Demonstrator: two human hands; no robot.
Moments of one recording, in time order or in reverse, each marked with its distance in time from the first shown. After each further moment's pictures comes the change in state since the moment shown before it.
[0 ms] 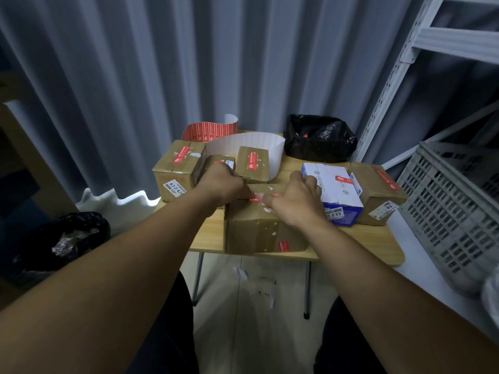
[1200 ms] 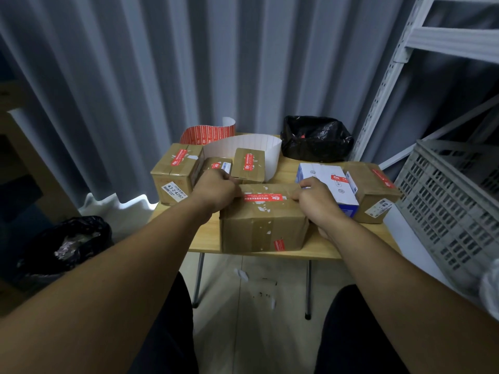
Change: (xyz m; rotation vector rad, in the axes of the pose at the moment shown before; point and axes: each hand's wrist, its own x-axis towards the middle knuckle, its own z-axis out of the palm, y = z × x) left_hand -0.004 -0.009 0.006 -0.048 0.097 0.017; right_hand 0.009 0.039 -0.021 0.544 -0.117 0.151
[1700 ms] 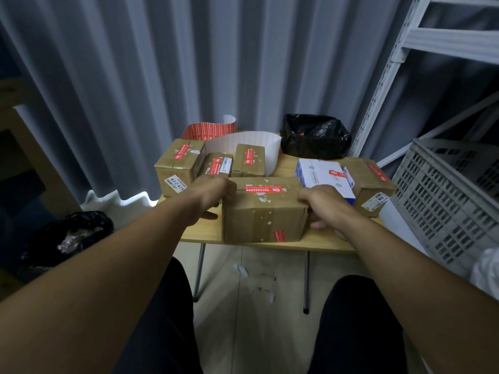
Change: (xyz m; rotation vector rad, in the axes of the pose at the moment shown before) left_hand -0.018 -0.019 -0.018 -0.099 -0.116 -0.214; right_hand -0.019 0.012 -0.020 -0.033 -0.113 0.086
